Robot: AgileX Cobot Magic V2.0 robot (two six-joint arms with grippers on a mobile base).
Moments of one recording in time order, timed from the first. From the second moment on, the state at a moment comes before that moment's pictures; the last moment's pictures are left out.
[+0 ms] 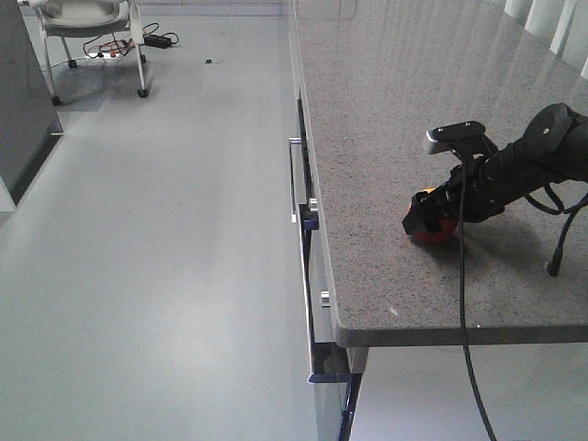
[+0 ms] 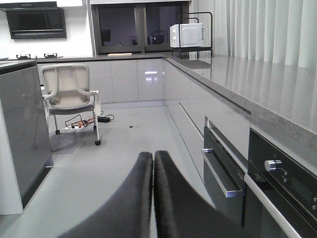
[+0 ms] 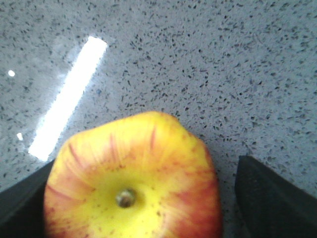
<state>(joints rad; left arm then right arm) -0.02 -0.01 0.03 0.08 0.02 -0.09 0.00 2.00 -1.50 0.41 0.75 -0.68</state>
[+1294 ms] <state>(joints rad) -0.02 -0.01 0.03 0.08 0.02 -0.09 0.01 1.09 -0.80 0.76 0.88 -0.79</state>
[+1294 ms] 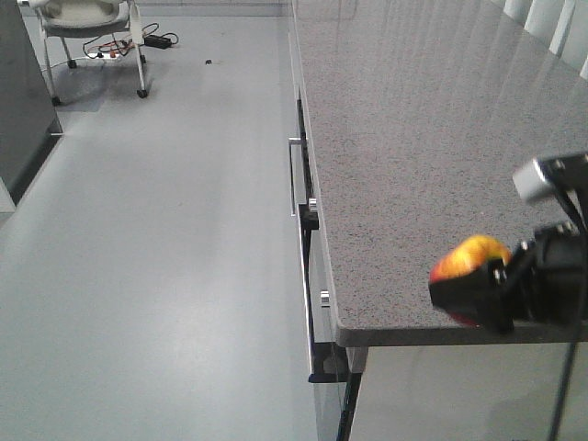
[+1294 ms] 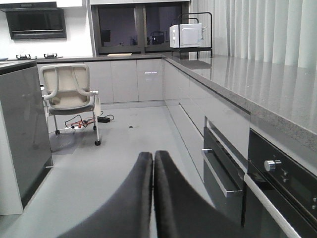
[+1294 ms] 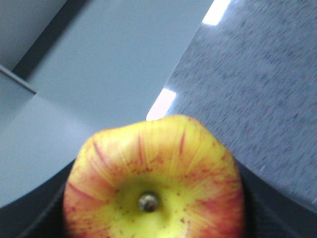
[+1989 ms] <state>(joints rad) -0.02 -0.01 0.03 0.08 0.02 -0.09 0.01 0.43 -0.49 0.80 1.09 -0.79</state>
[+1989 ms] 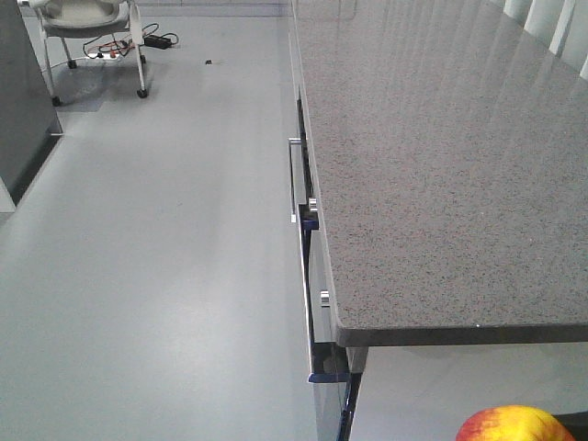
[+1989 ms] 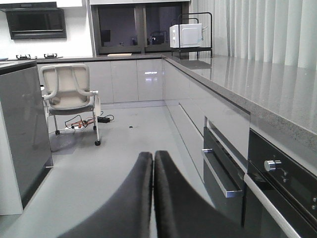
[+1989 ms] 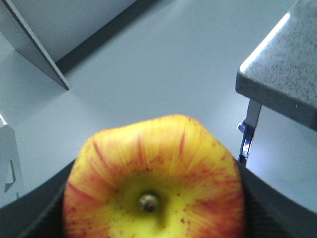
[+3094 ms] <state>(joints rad) -0.02 -0.01 0.03 0.08 0.02 -0.09 0.01 0.33 -0.49 0.80 1.13 -0.79</state>
